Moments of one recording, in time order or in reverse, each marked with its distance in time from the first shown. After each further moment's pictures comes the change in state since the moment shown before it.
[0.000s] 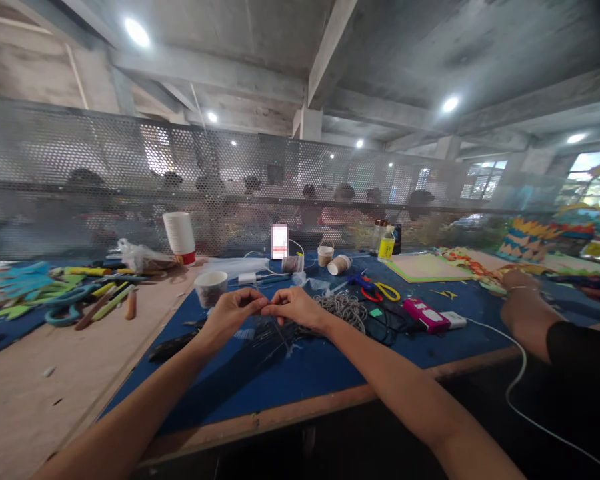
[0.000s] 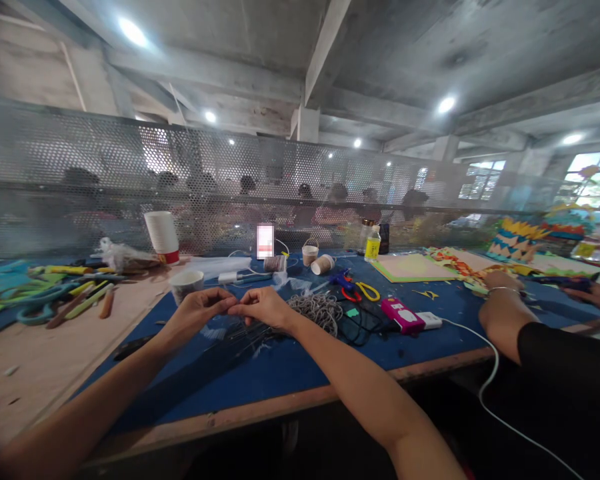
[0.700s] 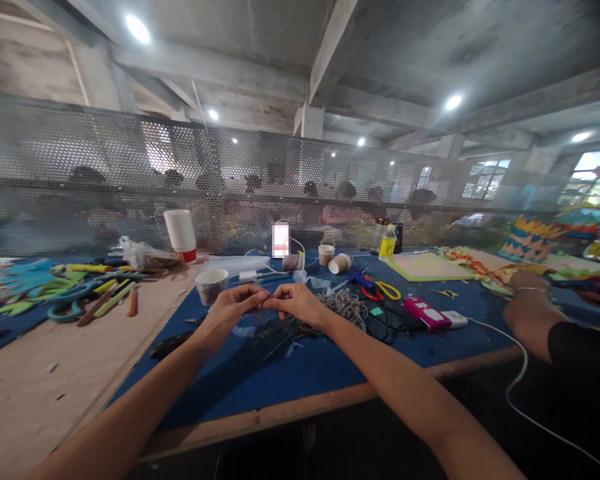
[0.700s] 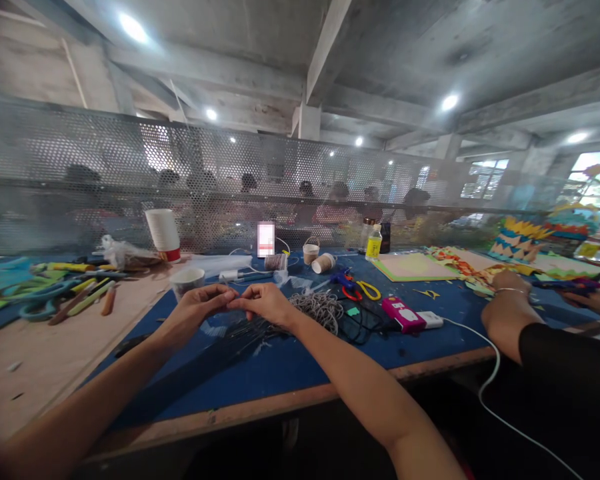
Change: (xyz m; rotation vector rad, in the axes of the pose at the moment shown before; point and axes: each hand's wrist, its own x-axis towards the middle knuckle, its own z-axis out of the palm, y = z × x) left_hand -0.003 0.002 0.003 -0.234 0.031 -0.096; right_hand 0.001 -0.002 0.000 0.021 0.044 -0.027
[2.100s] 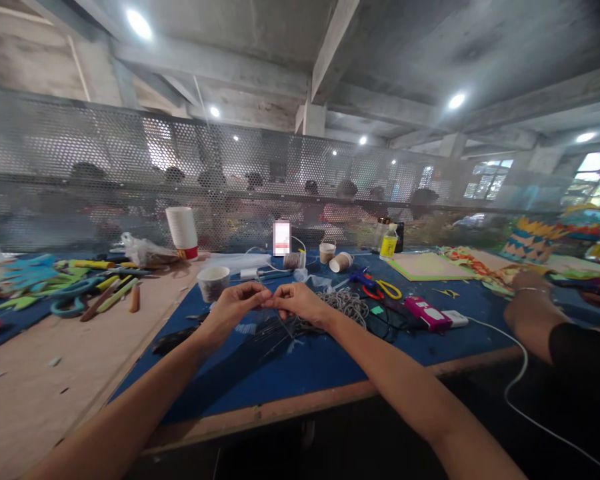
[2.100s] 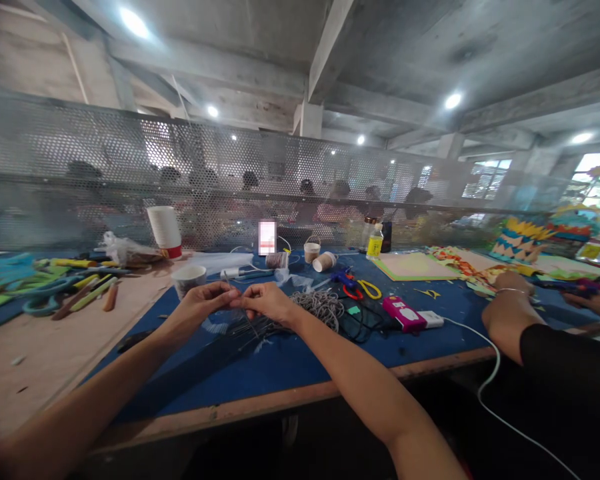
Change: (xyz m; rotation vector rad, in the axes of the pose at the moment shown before) left_hand 0.000 0.000 0.000 0.037 -0.025 0.020; right_hand -0.001 -0.003 -0.002 0.011 -0.066 0.051
